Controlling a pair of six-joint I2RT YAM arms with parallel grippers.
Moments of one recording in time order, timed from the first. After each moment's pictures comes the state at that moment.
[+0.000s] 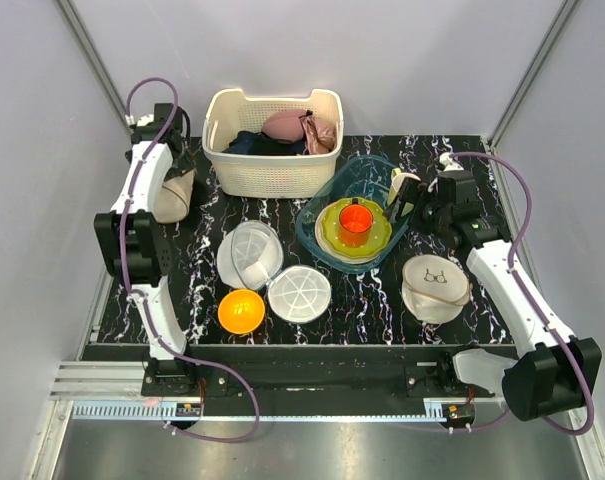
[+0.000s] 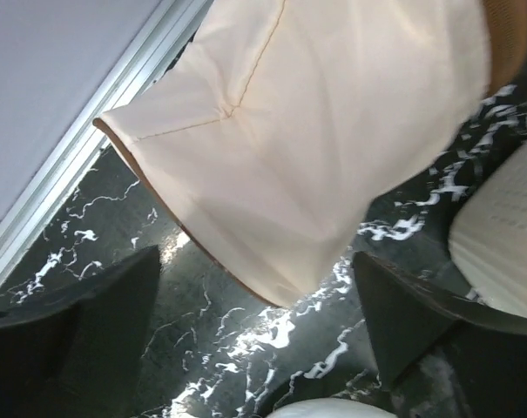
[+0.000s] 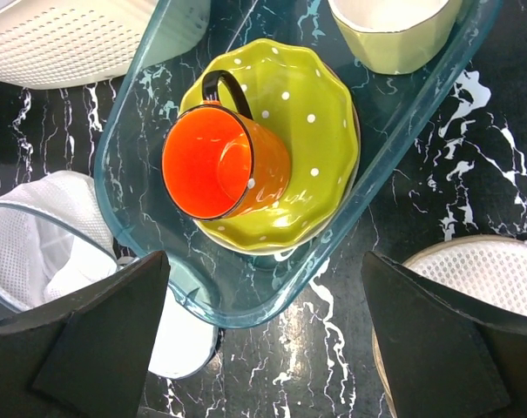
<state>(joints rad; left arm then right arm) 0.03 2.00 1.96 -0.98 -0.49 -0.54 0.22 1.18 1.05 -0.51 -0.09 0.50</state>
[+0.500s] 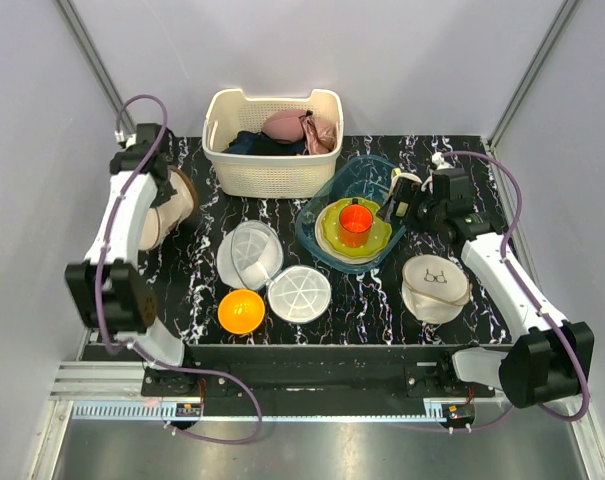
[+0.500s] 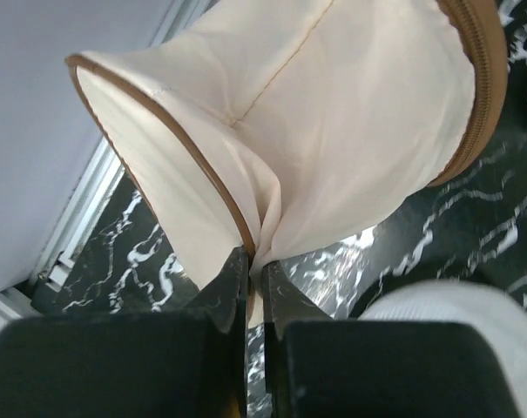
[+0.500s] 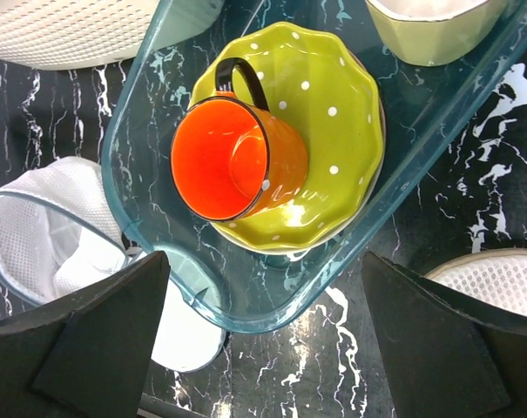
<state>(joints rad) 0.04 1.71 1.65 -0.99 -0.47 -0.42 0.22 1.24 1.05 -0.47 -0.15 0.50</state>
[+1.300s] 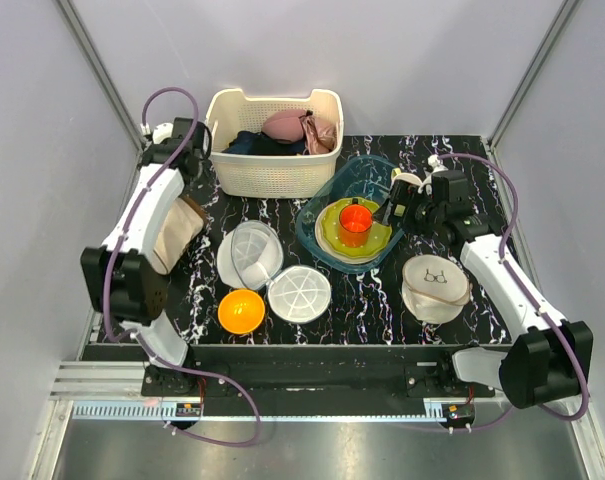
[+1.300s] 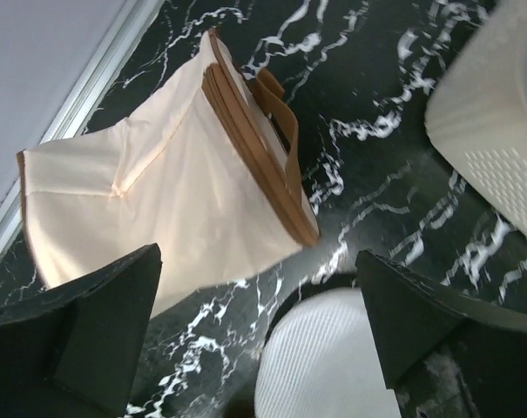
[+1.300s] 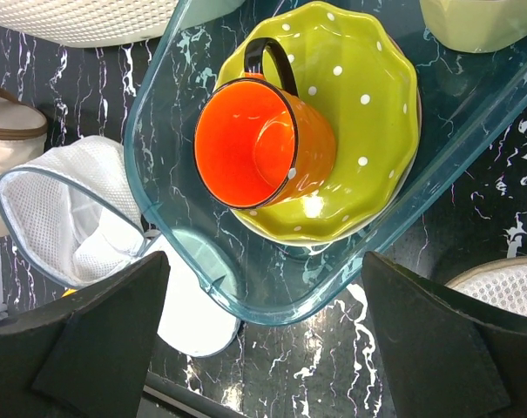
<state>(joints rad) -0.14 1.63 1.63 -0.97 -0.52 -0.55 0.22 1.25 1.02 -0.43 -0.24 0.50</state>
